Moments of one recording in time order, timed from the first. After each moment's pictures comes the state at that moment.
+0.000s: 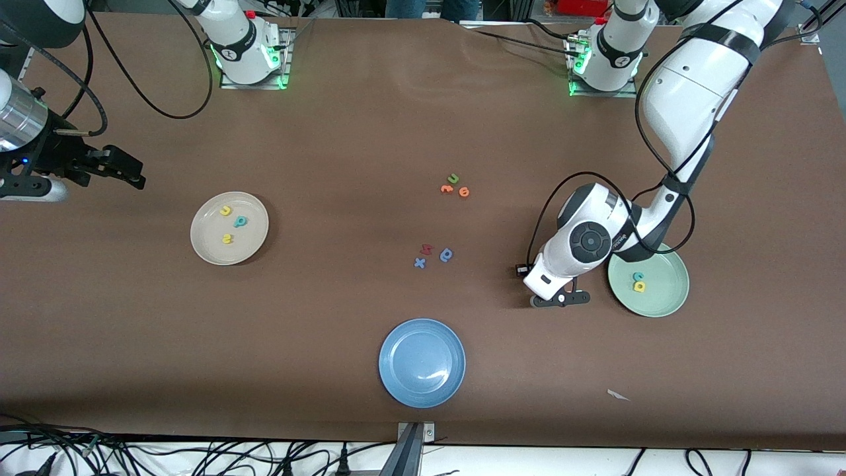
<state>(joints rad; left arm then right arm) 0.01 0.80 -0.42 -1.64 0.31 2.29 -0.63 0.01 0.04 0.03 -1.64 0.00 1.70 0.09</state>
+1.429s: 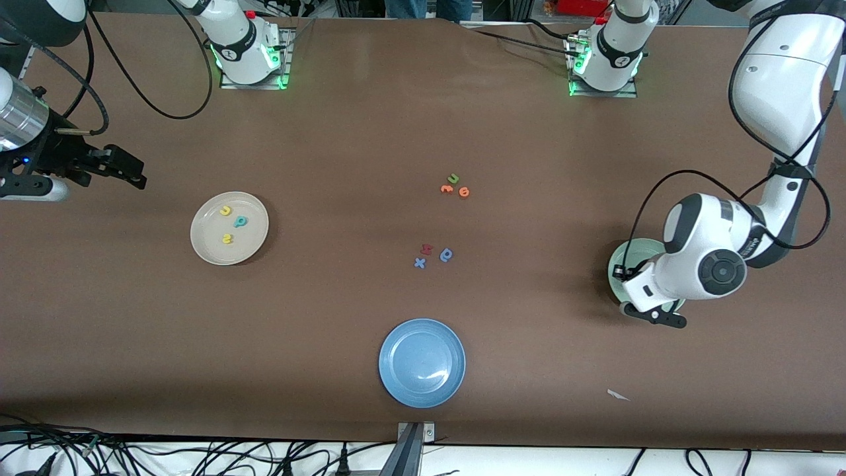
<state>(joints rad) 0.28 0.71 -0.40 -1.57 0.37 1.99 0.03 0.01 0.04 0.03 -1.64 0.00 1.69 0.09</state>
